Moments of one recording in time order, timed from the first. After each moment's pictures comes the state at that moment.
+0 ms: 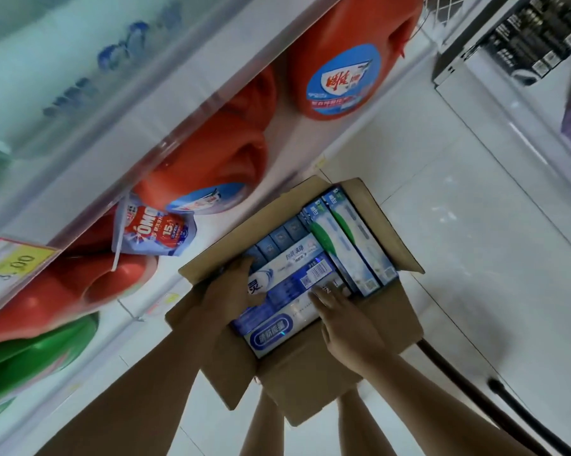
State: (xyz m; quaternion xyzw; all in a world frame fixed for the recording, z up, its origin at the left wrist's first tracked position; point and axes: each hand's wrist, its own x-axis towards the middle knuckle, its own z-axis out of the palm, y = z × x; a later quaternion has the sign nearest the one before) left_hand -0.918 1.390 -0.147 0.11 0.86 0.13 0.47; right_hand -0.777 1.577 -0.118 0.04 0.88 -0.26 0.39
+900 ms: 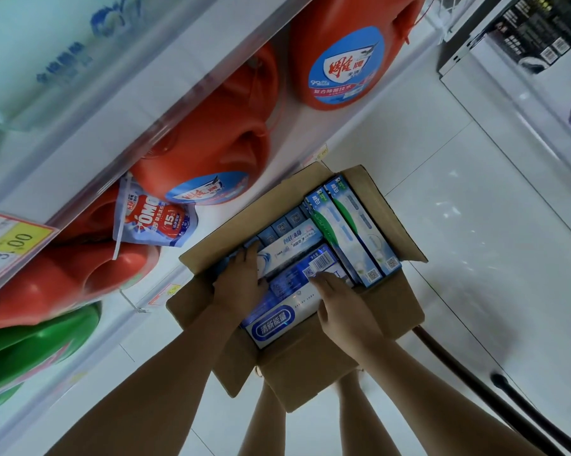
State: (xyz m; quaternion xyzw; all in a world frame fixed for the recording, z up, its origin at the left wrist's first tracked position) left_hand -0.899 1.398 -0.151 0.14 0.90 0.09 0.40; right_hand -0.785 1.571 -0.117 0.08 0.90 -0.31 0.29
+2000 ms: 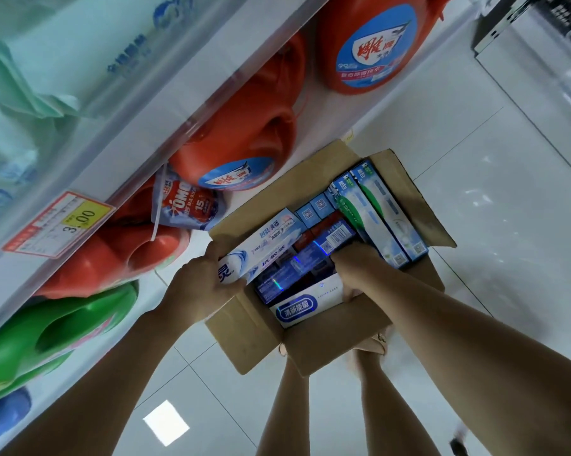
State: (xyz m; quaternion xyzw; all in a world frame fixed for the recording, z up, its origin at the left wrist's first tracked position) left_hand -0.924 1.326 -0.050 0.09 0.90 0.14 0.40; right_hand -0.864 1.568 -0.132 -0.04 0.81 -0.04 0.59
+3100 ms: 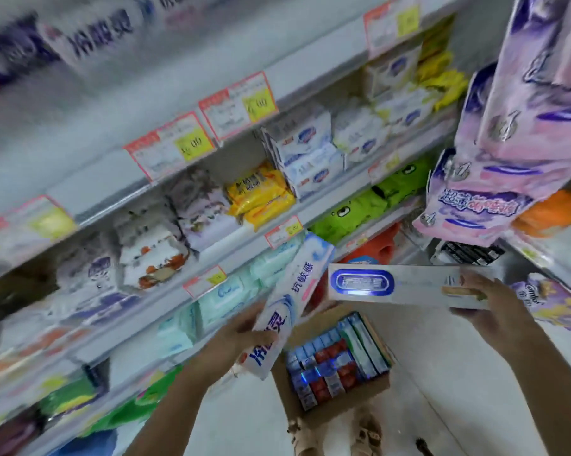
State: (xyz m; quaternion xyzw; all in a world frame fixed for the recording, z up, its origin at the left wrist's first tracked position) left_hand -0.902 1.382 0.382 -0.09 0.72 0.56 0.40; right_hand -0.849 1.753 0.365 0.33 0.49 -0.81 0.01
